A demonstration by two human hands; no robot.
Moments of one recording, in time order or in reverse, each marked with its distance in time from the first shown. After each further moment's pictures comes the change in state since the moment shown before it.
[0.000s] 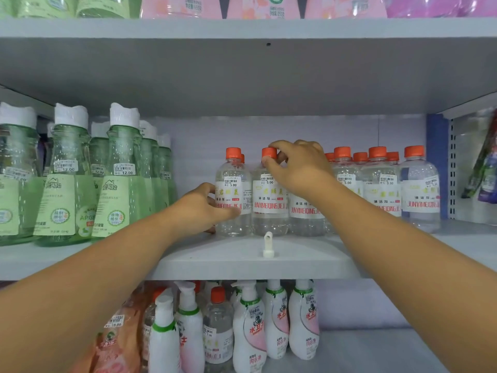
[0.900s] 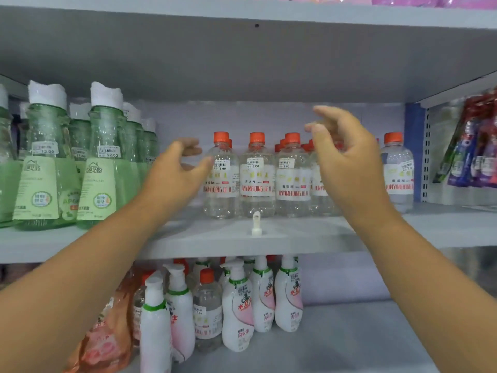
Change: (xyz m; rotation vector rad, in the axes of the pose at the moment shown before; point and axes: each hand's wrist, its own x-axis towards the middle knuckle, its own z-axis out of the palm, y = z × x) left_hand -0.035 0.023 -0.009 -0.107 0.398 0.302; right_hand -0.102 -0.002 -0.054 0.620 0.503 -0.037
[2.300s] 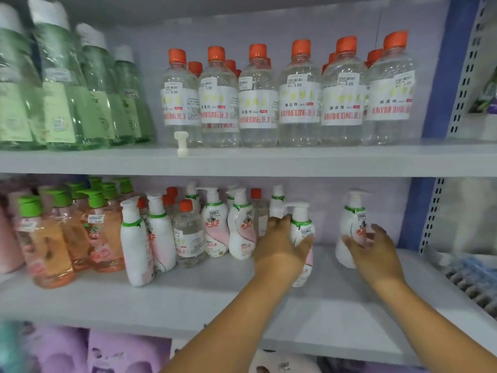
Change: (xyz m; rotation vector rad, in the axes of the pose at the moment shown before) left_hand -0.192 -0.008 0.299 0.268 -0.307 -0.369; right_hand -0.210 0.295 -0.117 -0.309 -0.320 0.894
